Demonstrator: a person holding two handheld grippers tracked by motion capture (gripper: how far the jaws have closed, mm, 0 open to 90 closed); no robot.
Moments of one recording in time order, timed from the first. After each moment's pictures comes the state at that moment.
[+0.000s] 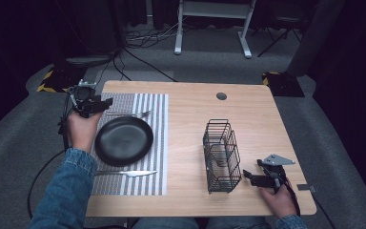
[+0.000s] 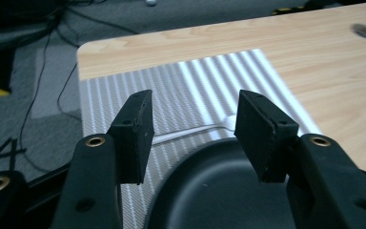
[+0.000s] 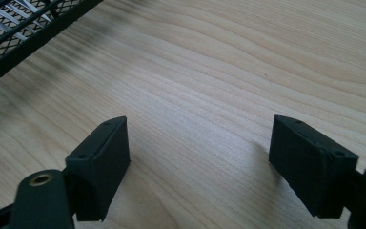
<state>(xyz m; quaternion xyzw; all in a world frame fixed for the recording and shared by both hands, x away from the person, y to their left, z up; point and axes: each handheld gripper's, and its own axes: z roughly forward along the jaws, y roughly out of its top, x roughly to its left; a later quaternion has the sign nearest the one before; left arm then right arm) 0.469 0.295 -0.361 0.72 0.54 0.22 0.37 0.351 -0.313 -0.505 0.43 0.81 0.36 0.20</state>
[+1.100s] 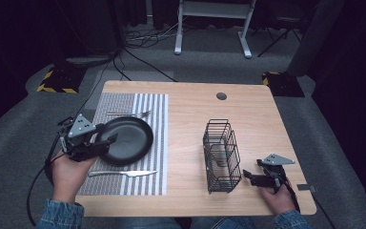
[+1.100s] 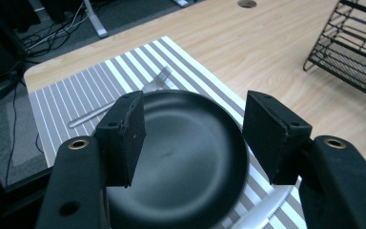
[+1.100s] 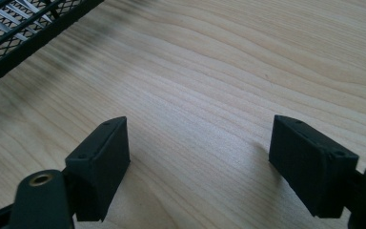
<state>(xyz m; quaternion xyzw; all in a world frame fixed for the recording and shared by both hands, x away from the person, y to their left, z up) 0.324 0.261 -0.351 0.78 0.42 0.24 0.40 0.352 -0.313 -0.505 0.42 0.81 0.36 0.19</state>
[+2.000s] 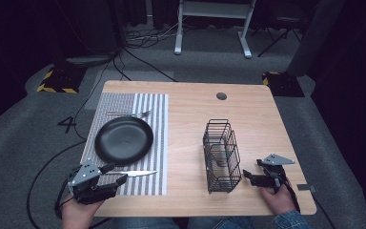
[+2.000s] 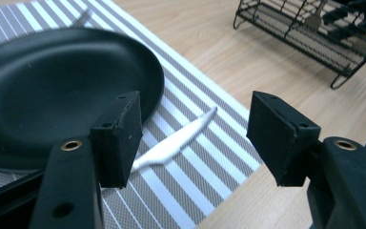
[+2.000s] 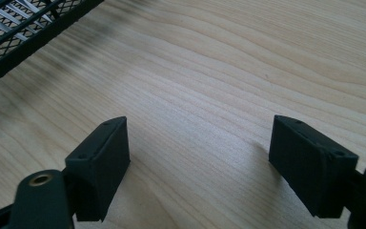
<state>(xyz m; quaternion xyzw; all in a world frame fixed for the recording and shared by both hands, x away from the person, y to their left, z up) 0.257 0.251 -0.433 0.78 0.41 0.16 0.45 0.352 -0.313 -0.505 0.42 0.81 0.36 0.19</state>
